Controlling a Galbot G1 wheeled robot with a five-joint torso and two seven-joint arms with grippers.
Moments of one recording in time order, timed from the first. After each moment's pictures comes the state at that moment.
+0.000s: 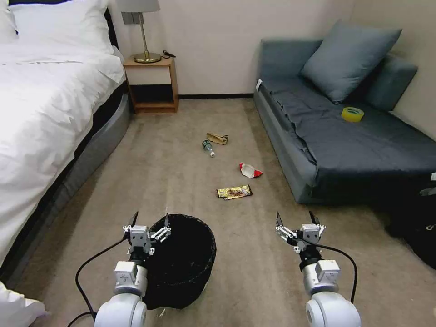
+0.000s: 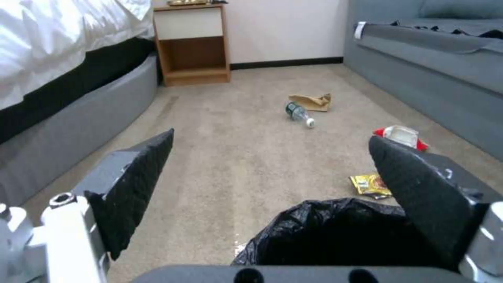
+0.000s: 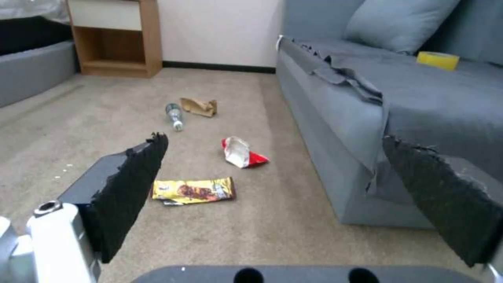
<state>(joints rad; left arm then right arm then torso) 1.55 -1.50 -0.55 -2.00 0.00 0.00 0.00 -1.55 1.50 0.55 2.00 0.00 0.00 0.00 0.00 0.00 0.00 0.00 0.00</state>
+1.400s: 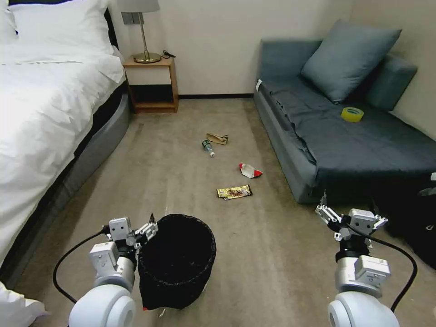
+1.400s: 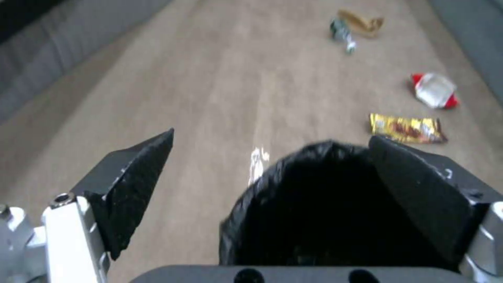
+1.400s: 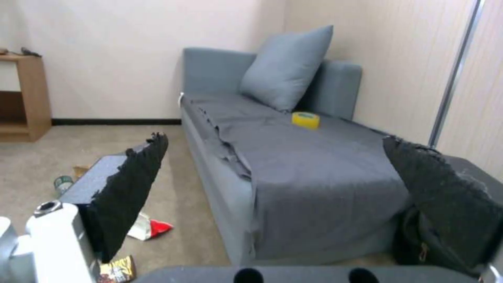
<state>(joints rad) 1.57 -1.41 -0.51 -2.36 -0.37 0.66 -0.40 -1.62 1.52 0.60 2.31 -0.06 -0.11 0.27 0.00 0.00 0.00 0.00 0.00</state>
